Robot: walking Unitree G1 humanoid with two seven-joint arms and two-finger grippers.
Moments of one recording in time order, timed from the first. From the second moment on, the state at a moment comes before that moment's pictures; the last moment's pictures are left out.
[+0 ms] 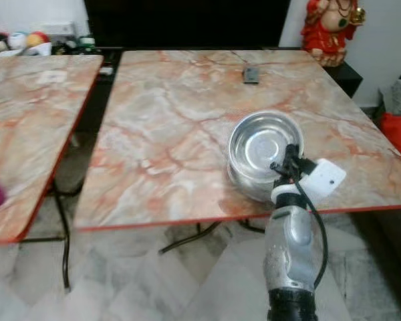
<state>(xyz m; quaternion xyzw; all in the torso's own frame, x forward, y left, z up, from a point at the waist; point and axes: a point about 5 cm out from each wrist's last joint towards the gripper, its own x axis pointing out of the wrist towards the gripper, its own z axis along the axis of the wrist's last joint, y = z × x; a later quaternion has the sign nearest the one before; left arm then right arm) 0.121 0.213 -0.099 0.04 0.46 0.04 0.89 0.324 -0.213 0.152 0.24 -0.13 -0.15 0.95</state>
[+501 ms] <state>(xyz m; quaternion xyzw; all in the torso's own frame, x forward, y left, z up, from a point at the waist) 0.108 0.217 -0.102 0.05 0.47 0.05 0.88 0.305 -0.208 0.144 0.29 -0.11 -0.25 0.92</state>
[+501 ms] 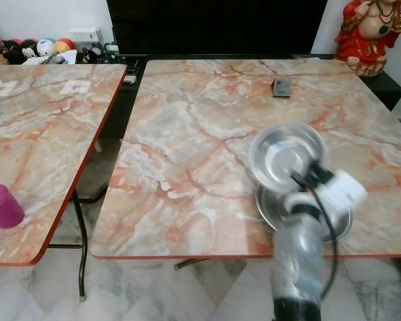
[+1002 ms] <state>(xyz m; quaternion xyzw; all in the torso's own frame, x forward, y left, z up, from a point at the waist) 0.109 0.216 -0.102 0.05 0.47 0.04 0.88 0.299 -0.205 0.138 0.35 -0.05 -0.29 0.89</state>
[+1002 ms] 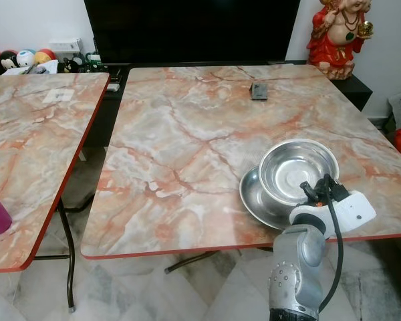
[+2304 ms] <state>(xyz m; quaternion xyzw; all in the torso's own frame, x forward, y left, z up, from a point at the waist) 0.109 0.215 -0.102 0.05 0.47 0.04 0.88 0.312 -0.191 0.115 0.41 0.03 -0.27 0.87</state>
